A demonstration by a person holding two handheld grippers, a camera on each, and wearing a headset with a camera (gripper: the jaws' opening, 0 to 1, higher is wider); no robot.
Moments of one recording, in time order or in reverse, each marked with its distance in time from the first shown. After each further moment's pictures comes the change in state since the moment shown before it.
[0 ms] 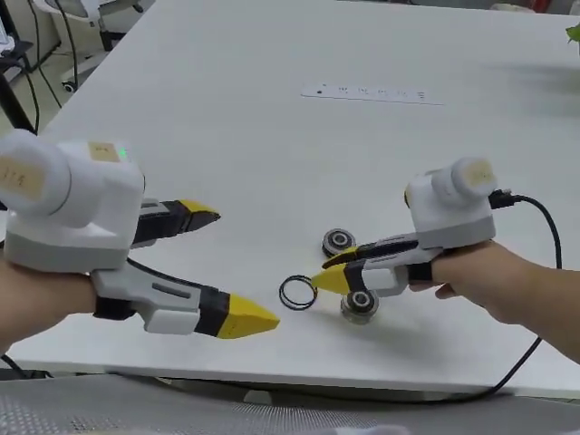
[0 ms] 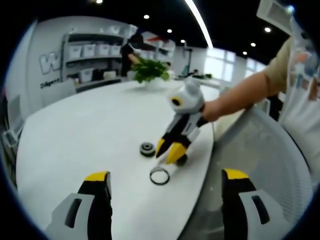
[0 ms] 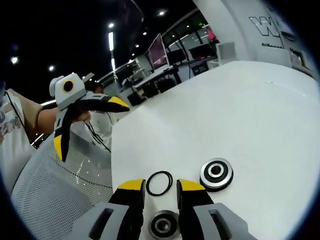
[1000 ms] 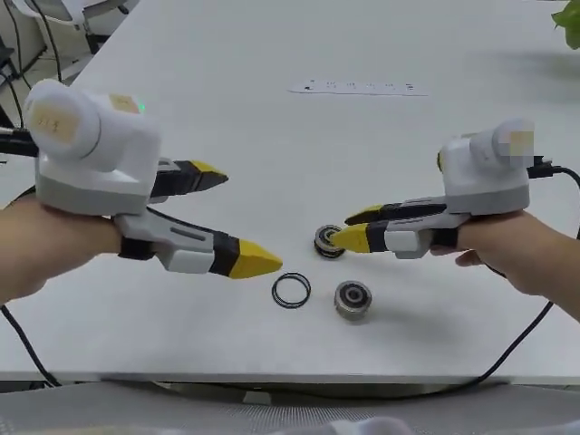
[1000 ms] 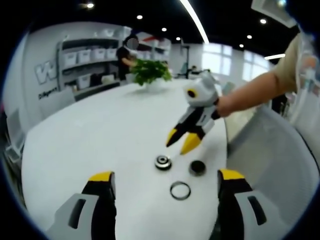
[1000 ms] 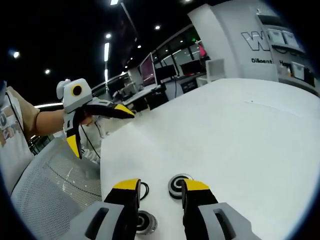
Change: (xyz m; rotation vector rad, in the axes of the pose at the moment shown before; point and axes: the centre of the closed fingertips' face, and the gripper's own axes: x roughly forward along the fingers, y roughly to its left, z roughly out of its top) left arm 0.028 0.037 0.031 0.087 0.016 0.017; right arm -0.040 -0.031 0.027 -0.032 -0.121 -0.111
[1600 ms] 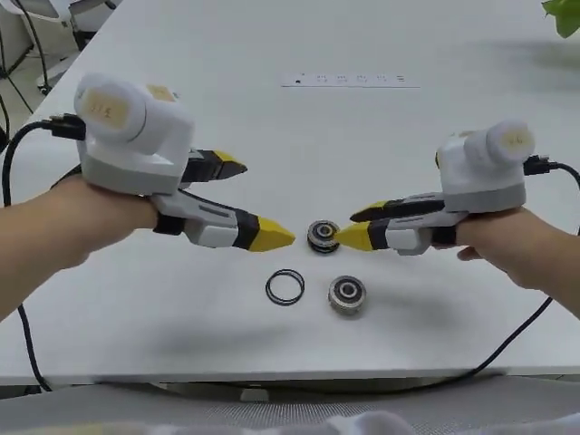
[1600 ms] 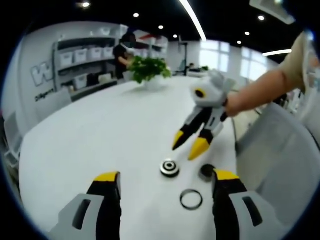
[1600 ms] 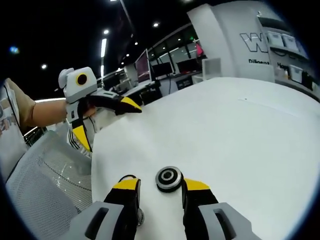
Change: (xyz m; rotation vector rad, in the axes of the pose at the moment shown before) left arm 0.036 0.017 0.002 0.022 0.020 -0.016; right arm 0.000 -0.019 -0.013 -0.026 0.029 -0.054
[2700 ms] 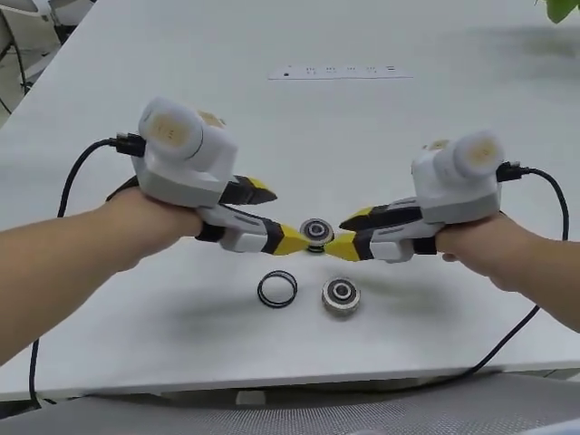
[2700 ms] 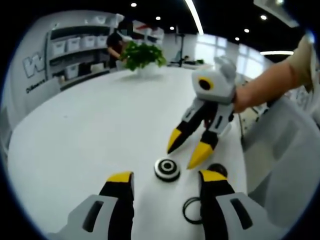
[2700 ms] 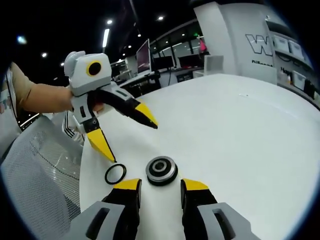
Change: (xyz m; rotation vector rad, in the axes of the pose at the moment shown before) left arm 0.058 -0.005 -0.021 -0.027 0.072 -0.078; right arm 0.013 -0.011 -0.020 -0.057 0.058 -0.025
